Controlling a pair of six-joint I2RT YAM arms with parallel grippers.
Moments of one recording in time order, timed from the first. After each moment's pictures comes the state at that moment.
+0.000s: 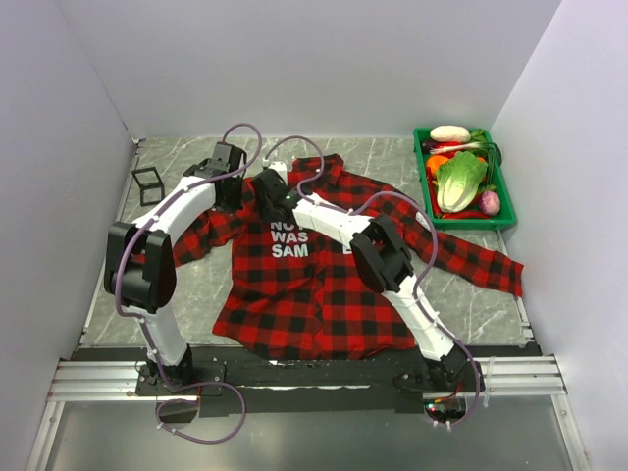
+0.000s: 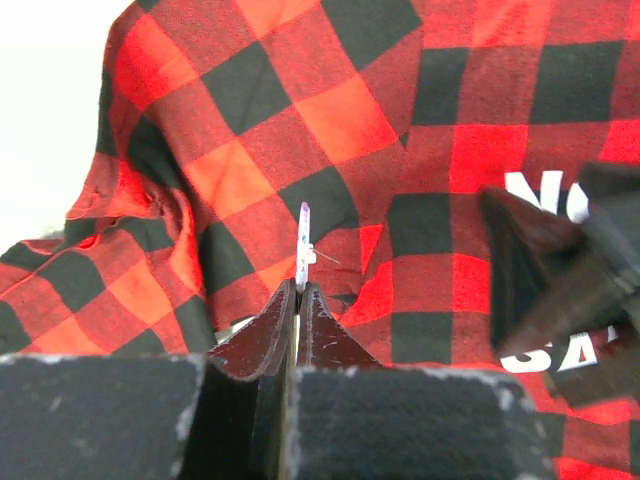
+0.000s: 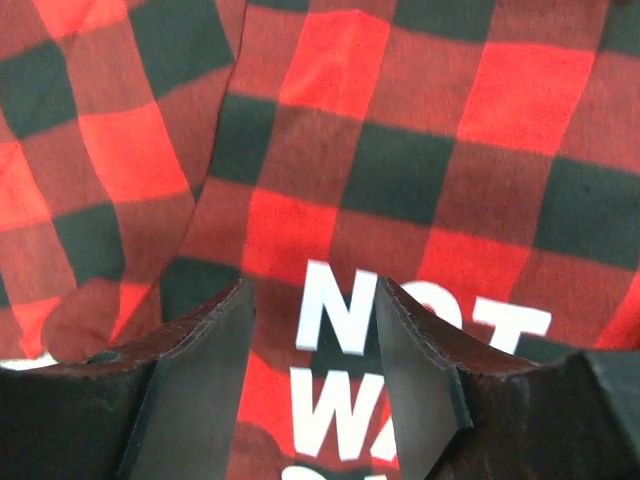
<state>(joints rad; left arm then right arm) -0.28 1.81 1.46 -0.66 -0.21 -0.18 0.80 2.42 2.07 -0.48 0.31 0.51</state>
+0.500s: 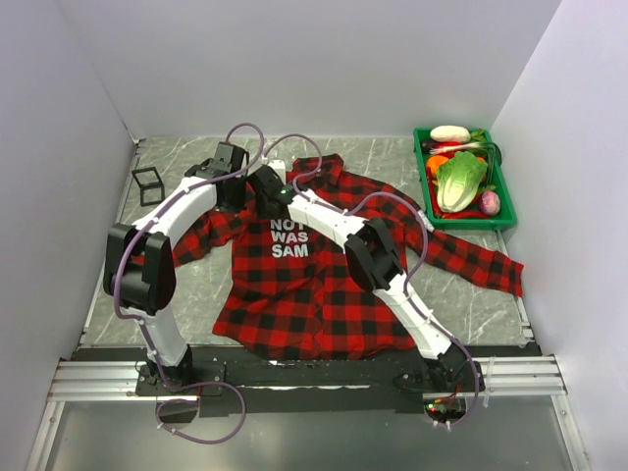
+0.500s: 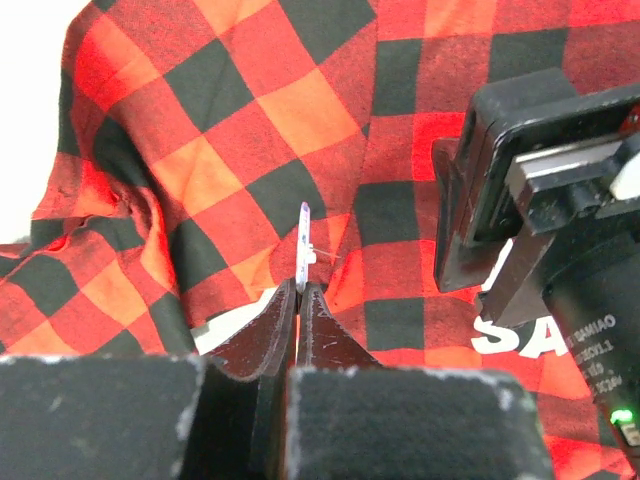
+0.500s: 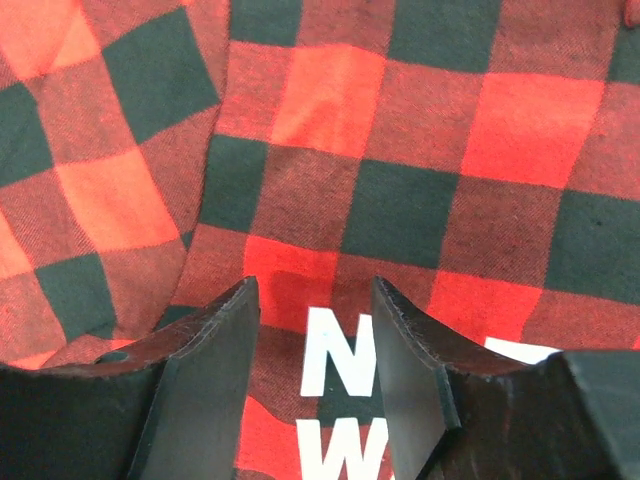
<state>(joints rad) -0.30 1.80 1.46 -0.66 -0.17 -0.19 0.79 2.58 2.33 -0.64 0.34 0.54</state>
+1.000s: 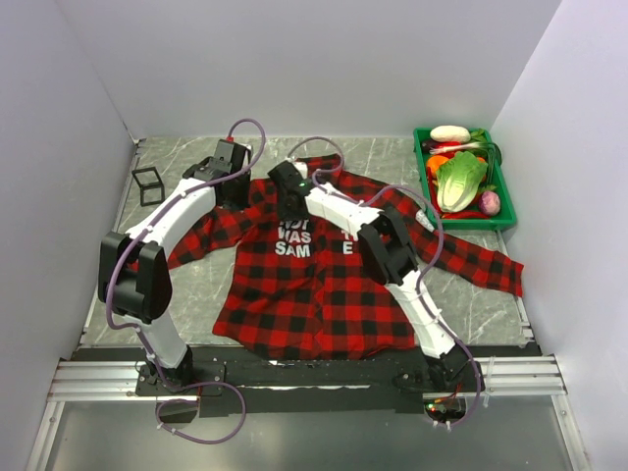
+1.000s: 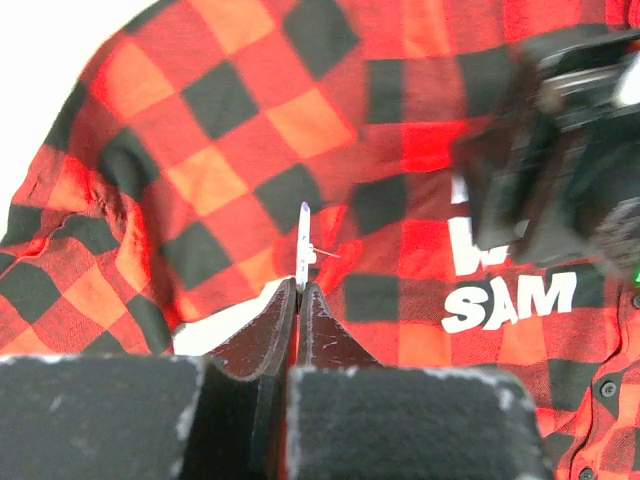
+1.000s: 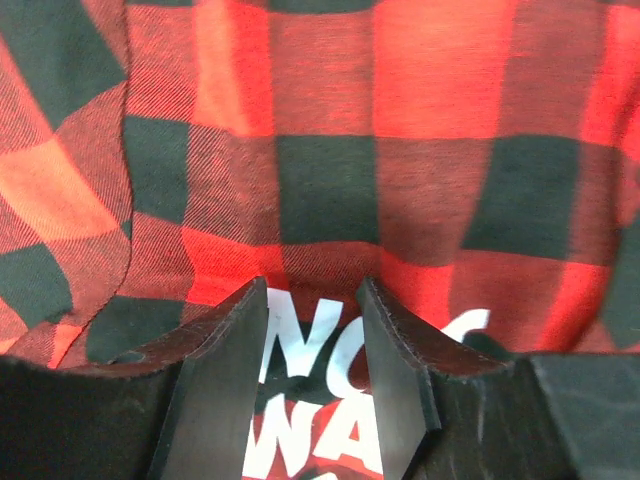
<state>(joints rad) -0.33 1.73 1.46 -0.66 -0.13 -0.20 0.71 2.48 2.16 -0.67 0.23 0.60</state>
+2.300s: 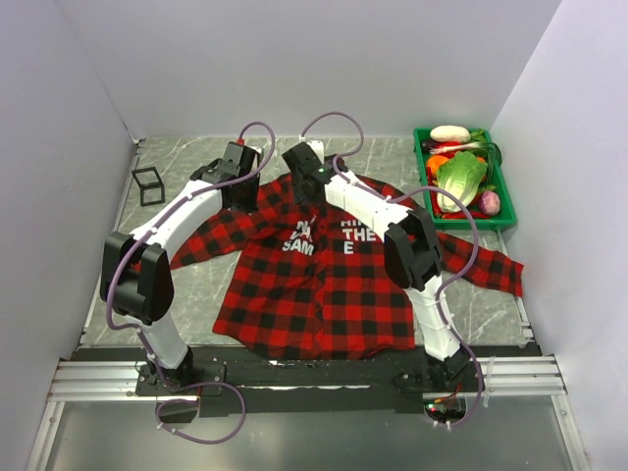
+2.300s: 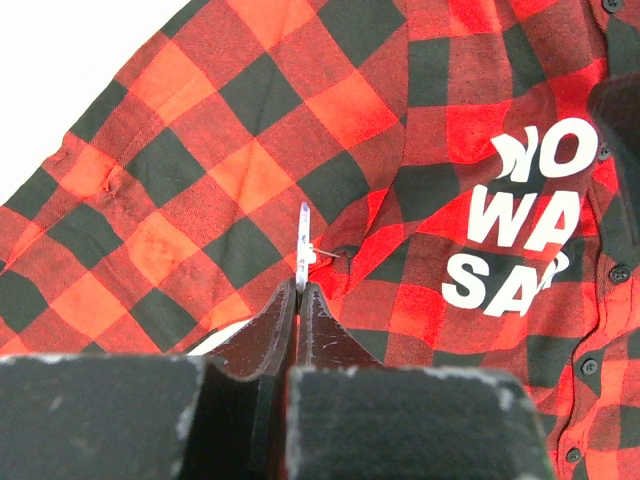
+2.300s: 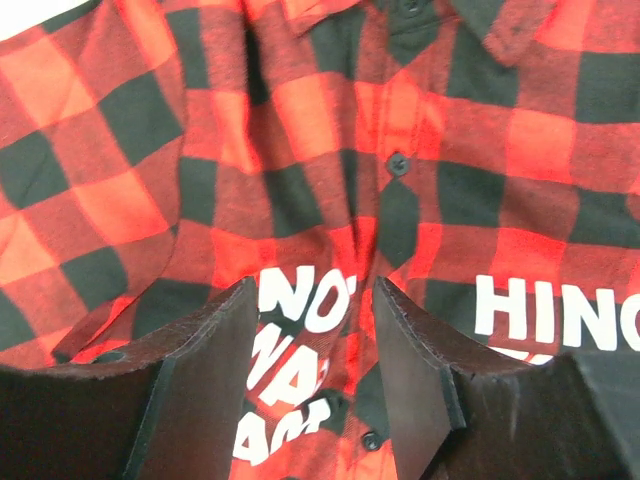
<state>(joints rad) -0.38 1.73 1.46 -0.66 -0.12 -0.20 0.67 2.24 2.03 -0.73 0.37 0.48</state>
